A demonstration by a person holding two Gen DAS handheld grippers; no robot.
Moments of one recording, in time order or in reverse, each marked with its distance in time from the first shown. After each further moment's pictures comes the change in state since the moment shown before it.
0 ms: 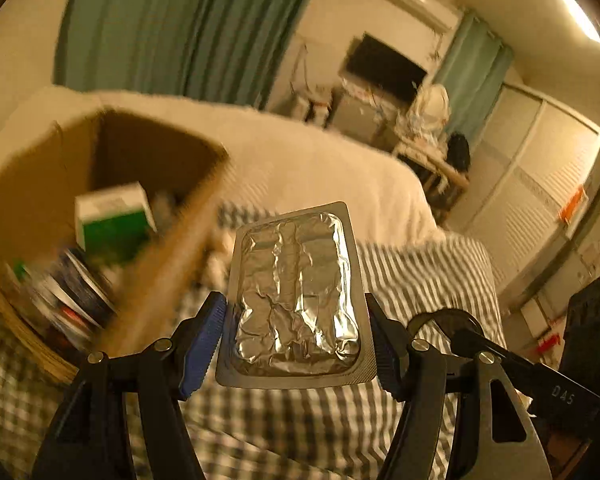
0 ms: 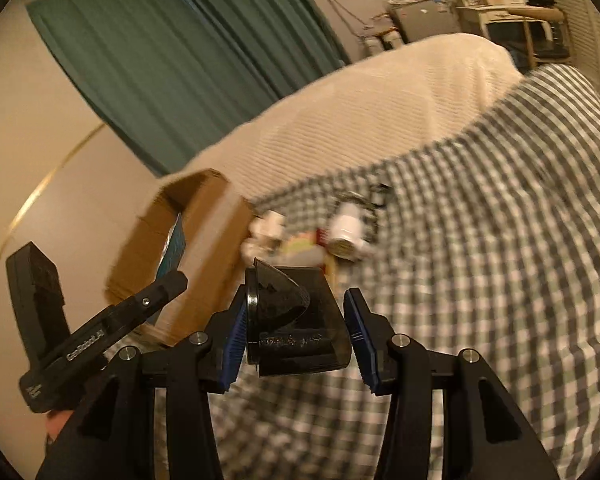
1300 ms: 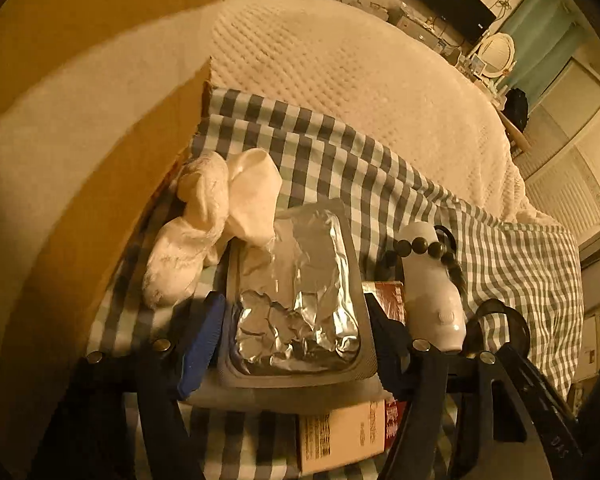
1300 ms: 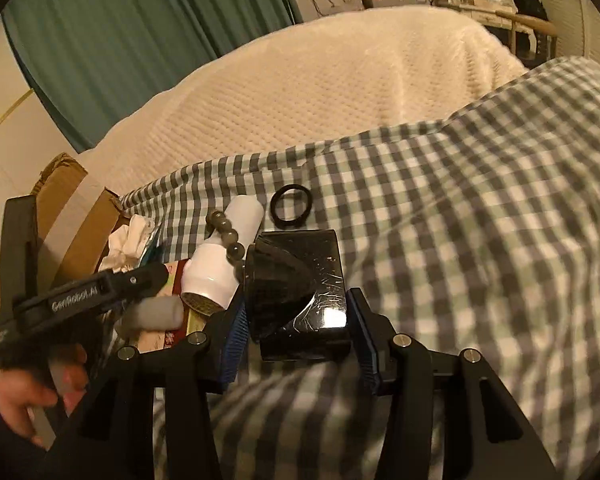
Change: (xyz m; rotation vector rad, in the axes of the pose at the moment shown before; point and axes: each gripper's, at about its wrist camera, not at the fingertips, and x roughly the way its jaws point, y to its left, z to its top) left arm 0.220 0.028 -0.011 -0.103 0.347 0.099; right arm 0.120 -0.092 0.024 -0.052 0.074 -0.279
